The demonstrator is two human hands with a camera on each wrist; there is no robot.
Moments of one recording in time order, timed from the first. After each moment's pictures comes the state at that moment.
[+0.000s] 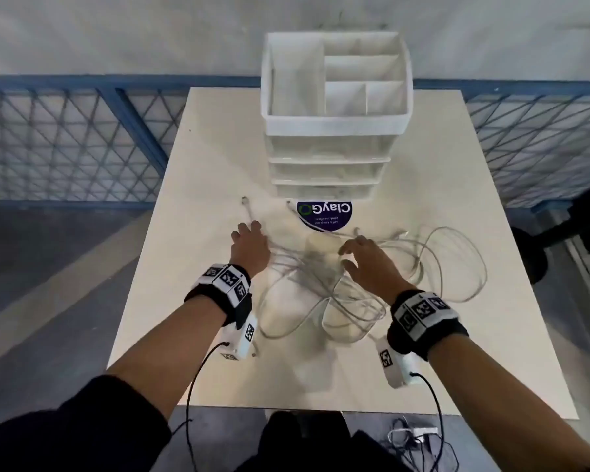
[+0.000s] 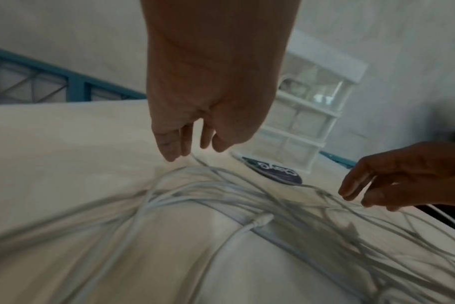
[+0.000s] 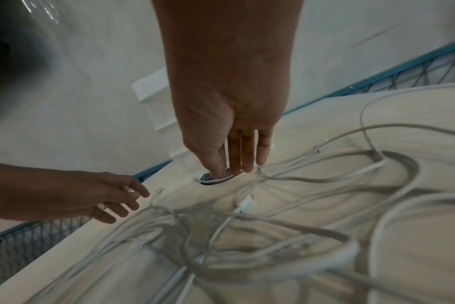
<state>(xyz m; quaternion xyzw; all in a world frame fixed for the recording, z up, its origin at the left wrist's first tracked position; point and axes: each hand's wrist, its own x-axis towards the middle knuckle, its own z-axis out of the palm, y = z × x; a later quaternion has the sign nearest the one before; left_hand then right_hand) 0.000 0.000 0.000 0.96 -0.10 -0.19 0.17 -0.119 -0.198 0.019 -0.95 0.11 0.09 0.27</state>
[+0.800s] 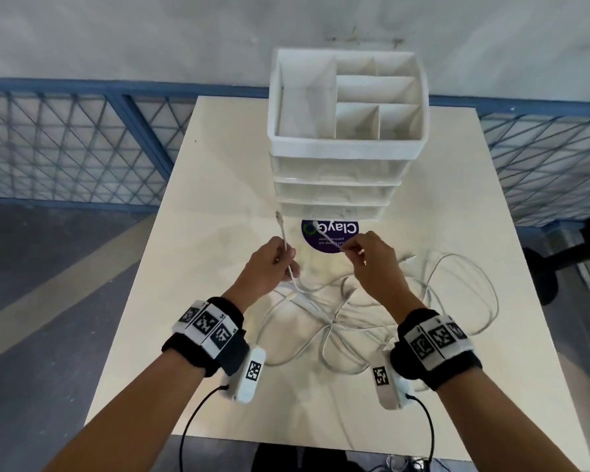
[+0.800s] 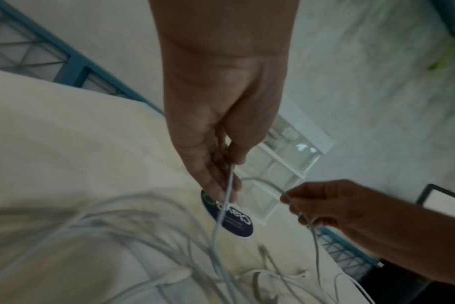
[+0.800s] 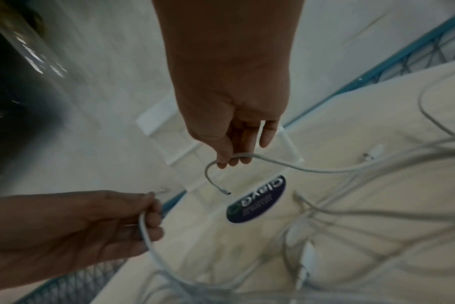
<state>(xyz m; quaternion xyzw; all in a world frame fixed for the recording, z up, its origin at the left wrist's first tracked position) -0.014 -0.011 0.042 0.79 -0.09 -0.29 0.54 -0.083 -0.204 0.033 -0.92 0.15 -0.07 0.36</state>
